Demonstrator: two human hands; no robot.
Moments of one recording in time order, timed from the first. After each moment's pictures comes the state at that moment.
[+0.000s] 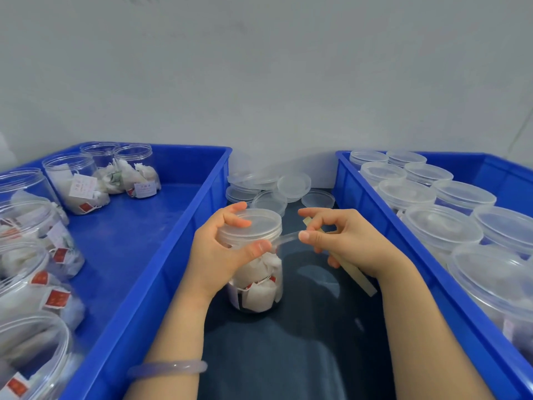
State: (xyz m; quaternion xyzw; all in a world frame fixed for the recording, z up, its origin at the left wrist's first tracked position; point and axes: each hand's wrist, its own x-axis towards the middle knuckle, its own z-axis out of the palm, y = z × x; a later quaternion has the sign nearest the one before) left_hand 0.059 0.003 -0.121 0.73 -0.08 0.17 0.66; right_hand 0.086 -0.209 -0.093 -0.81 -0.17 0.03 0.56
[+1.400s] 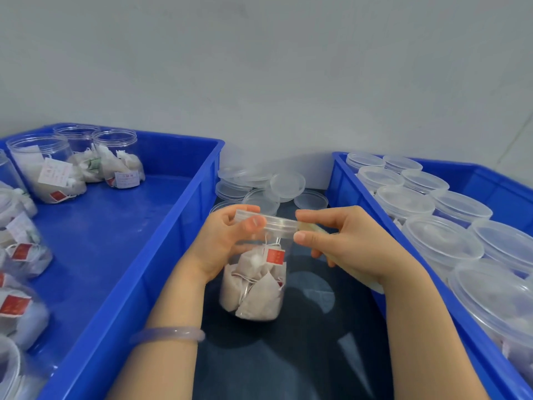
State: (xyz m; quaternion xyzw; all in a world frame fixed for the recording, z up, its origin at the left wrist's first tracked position) left_hand 0.105 -0.001 -0.123 0.64 -0.09 -0.01 0.76; right_hand 0.082 -0.205 -0.078 -0.85 -0.12 0.03 0.51
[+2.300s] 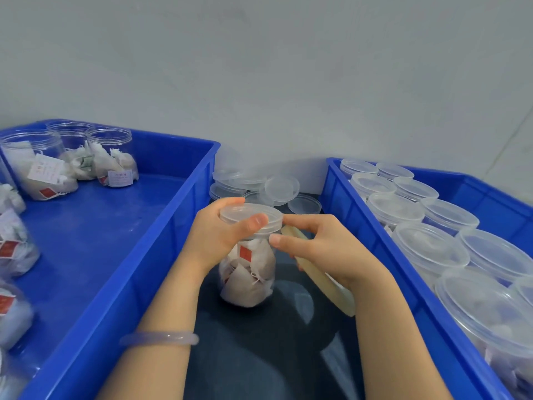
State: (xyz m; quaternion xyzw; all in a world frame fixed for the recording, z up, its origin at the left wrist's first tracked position) left_hand 0.106 -0.007 -0.116 0.74 -0.05 0.12 0.66; right_hand 0.085 -0.191 -0.079 -0.83 -0.20 0.06 0.52
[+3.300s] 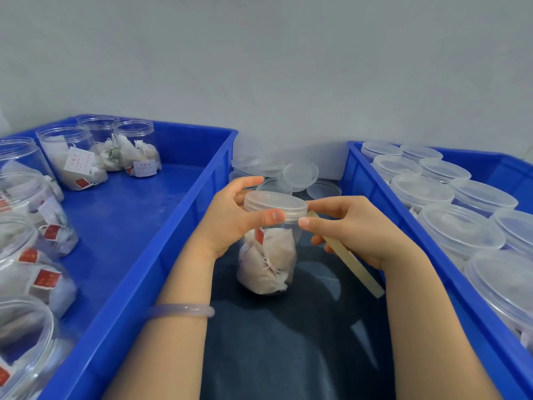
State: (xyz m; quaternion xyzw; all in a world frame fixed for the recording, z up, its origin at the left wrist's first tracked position) left_hand 0.102 0.005 -0.112 0.73 -0.09 0.06 0.67; right_hand 0.093 -0.202 -0.084 -0.82 -0.16 0.07 0.54
